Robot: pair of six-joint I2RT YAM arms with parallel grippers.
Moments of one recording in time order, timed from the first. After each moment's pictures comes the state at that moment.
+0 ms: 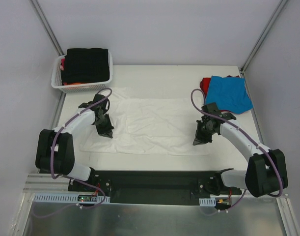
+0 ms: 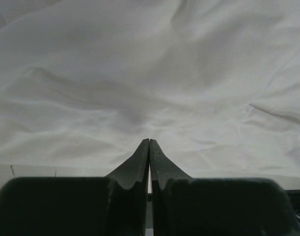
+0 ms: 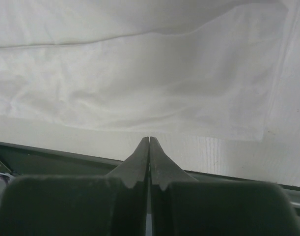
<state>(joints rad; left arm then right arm) -0.18 1.44 0.91 -0.83 0.13 -0.56 0.31 1.27 0.82 -0.86 -0.18 0.49</state>
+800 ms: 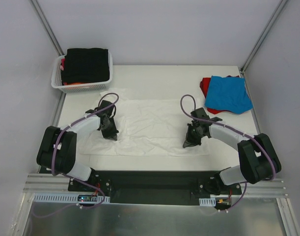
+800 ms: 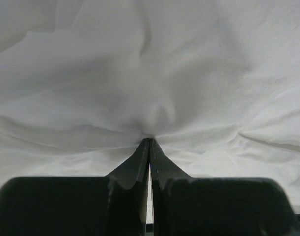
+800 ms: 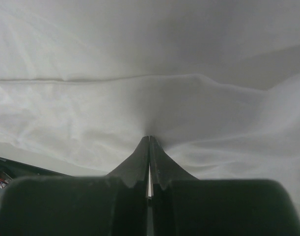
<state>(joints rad) -0.28 1.49 0.79 -0.61 0.08 -0.62 0.42 1.43 0.72 -0.55 -0.23 0.63</state>
